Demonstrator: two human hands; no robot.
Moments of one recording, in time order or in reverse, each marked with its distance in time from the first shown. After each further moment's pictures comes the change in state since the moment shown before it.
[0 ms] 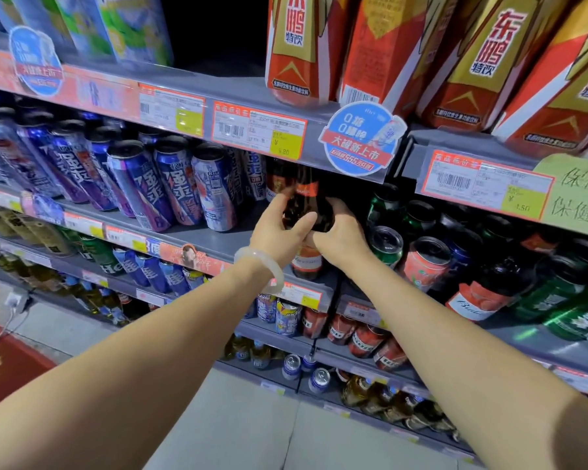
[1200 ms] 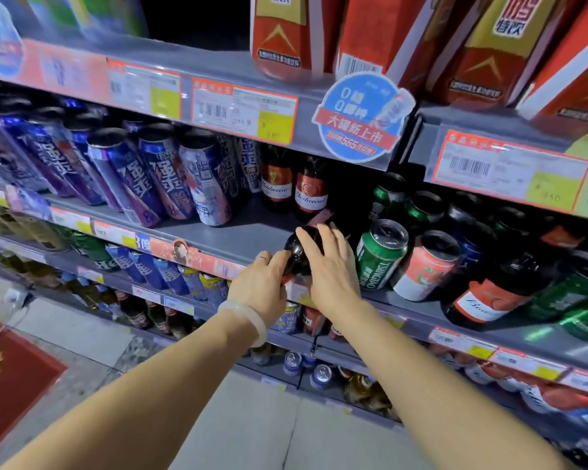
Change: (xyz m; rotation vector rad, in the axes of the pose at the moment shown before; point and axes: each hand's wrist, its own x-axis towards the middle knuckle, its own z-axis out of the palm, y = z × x) left_hand -0.041 -0.056 0.003 0.960 -0.161 0.042; right_hand -0.021 0.057 0.033 -0.848 -0.092 -0.186
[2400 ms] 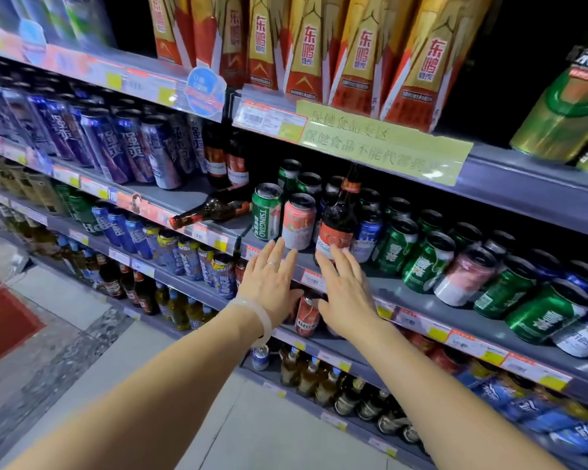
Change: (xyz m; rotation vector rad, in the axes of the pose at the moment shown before) left_hand -0.114 0.235 0.054 0.197 -0.019 -0.026; right_hand -0.209 0.184 -0.079 0.044 -0.084 -0.061
